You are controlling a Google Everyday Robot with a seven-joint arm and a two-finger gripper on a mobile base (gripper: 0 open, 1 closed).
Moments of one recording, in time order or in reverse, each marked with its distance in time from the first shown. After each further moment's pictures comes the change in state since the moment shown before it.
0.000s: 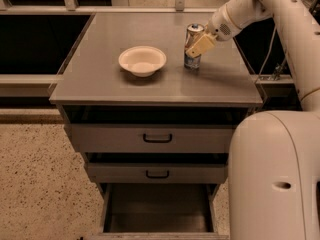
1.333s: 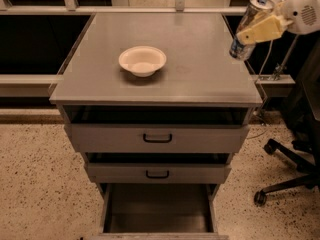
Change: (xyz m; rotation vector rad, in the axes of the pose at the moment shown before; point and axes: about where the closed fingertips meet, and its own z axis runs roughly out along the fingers) arm 0.018 0.080 -0.191 0.238 -0.153 0.211
